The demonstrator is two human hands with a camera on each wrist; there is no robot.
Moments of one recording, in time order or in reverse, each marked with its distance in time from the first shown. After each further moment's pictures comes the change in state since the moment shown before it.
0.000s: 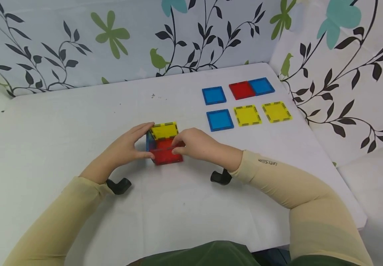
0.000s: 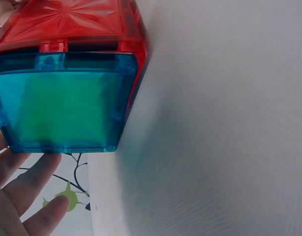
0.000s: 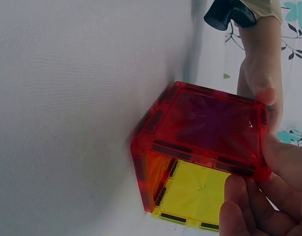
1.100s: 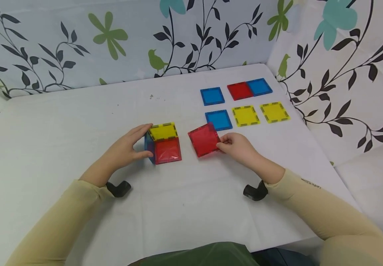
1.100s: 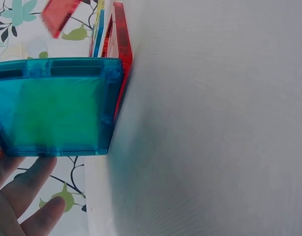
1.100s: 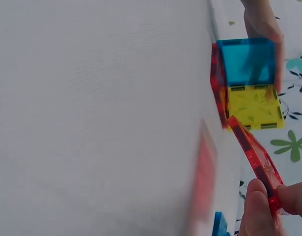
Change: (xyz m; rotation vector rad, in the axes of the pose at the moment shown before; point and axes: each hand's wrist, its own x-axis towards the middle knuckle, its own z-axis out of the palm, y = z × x) left_hand 0.002 -0.005 0.005 -0.018 0.003 -0.003; right_hand -0.063 0.082 -0.002 0.382 0.150 0.447
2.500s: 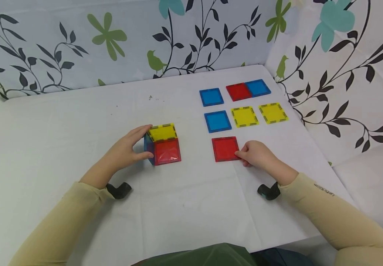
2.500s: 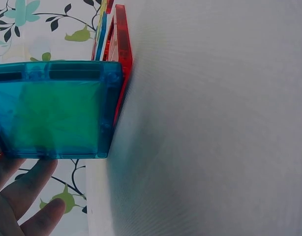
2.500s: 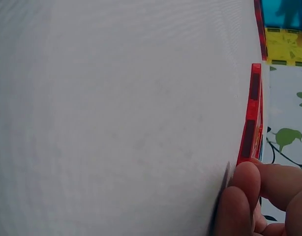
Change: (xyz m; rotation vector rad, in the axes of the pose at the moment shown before) left_hand 0.001 -0.001 0.005 -0.017 0.022 -0.011; right_hand 0.005 0.051 -0.019 -0.224 -0.105 0.190
